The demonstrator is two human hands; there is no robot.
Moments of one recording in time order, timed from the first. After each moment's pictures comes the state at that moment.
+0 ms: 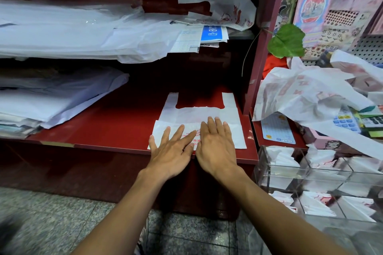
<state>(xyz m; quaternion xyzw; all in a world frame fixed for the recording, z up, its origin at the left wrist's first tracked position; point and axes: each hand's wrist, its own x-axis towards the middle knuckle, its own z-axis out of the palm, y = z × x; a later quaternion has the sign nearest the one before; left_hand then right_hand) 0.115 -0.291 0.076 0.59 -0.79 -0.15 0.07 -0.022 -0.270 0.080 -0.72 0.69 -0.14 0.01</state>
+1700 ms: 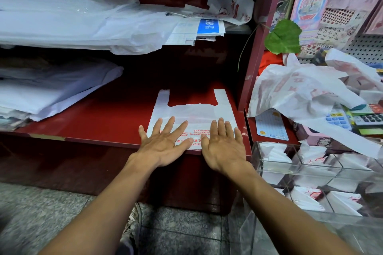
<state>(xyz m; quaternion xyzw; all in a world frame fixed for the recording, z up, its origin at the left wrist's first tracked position) 0.122 -0.305 0.082 0.59 -0.79 -0.13 -0.04 -0.049 -0.264 0.080 -0.66 0.75 -0.01 0.10</state>
